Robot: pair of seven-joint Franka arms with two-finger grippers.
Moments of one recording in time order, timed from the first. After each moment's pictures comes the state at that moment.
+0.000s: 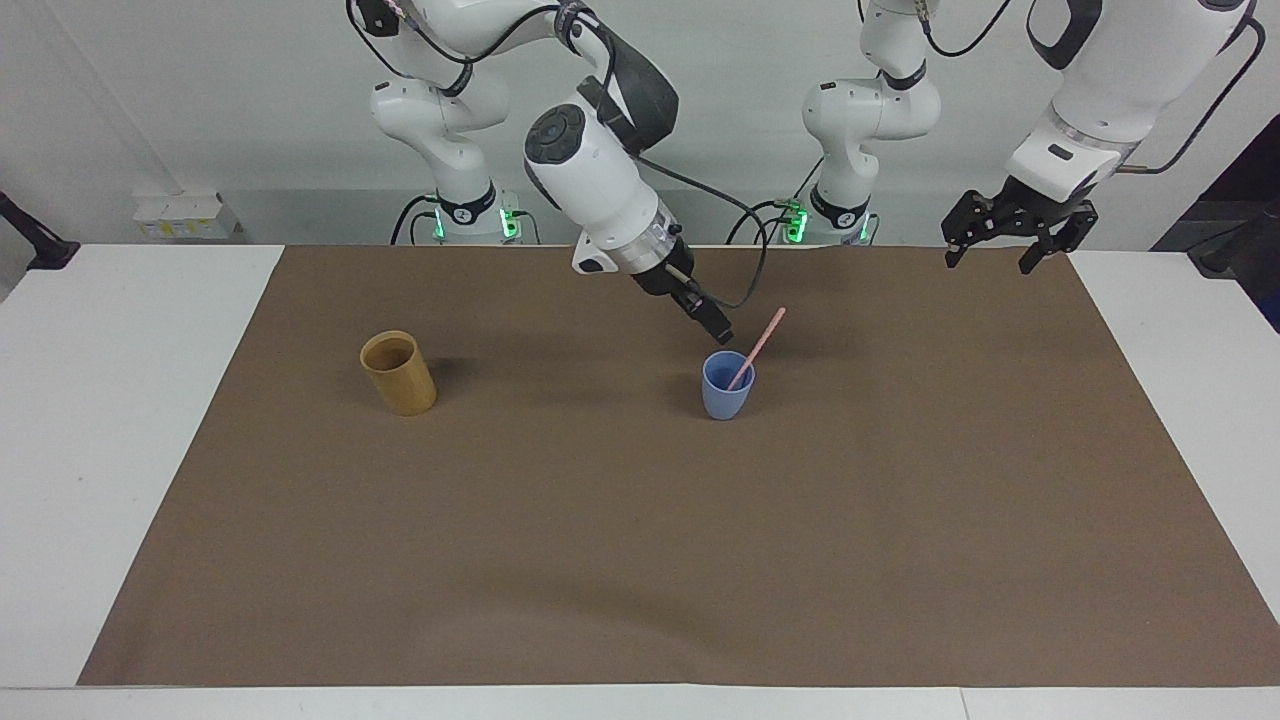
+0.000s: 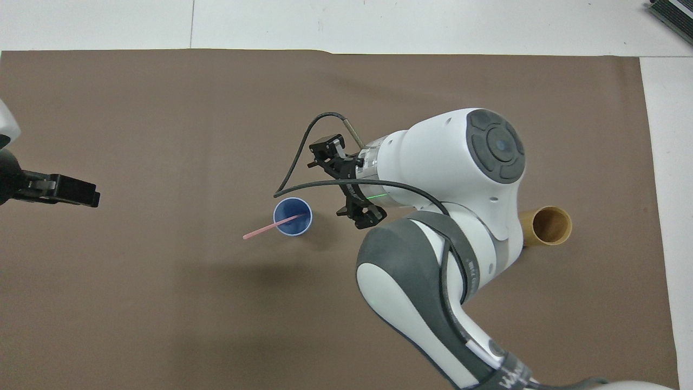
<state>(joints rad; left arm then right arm) -0.06 -0.07 -0.03 -1.65 -0.03 1.55 0.06 0.19 0.23 0.36 -1.65 0.33 2.15 1.32</state>
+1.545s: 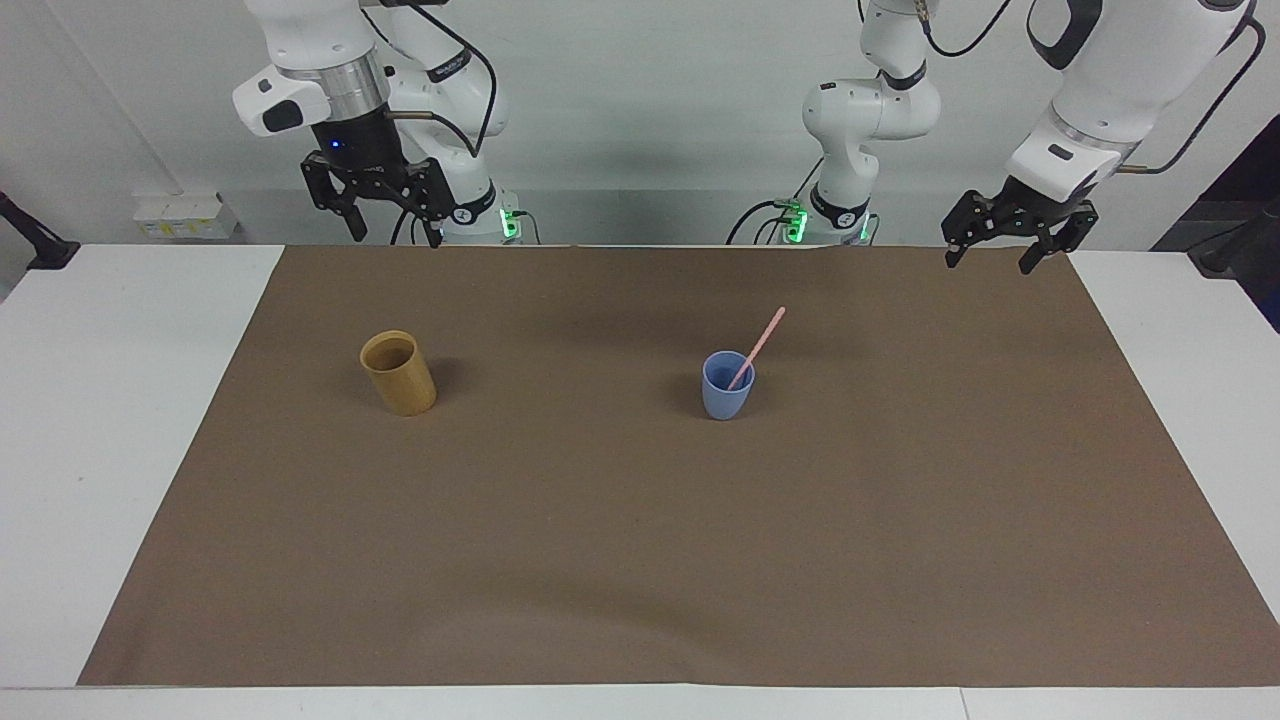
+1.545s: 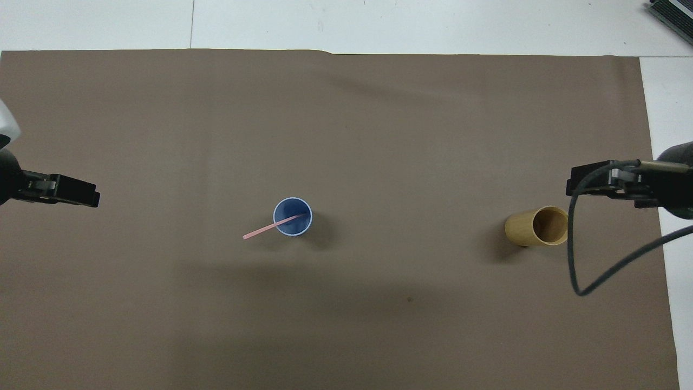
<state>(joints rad) -0.06 -0.07 -0.03 -1.65 -0.03 1.55 0.06 -0.14 -0.09 0.22 -1.55 0.04 1.50 0.26</state>
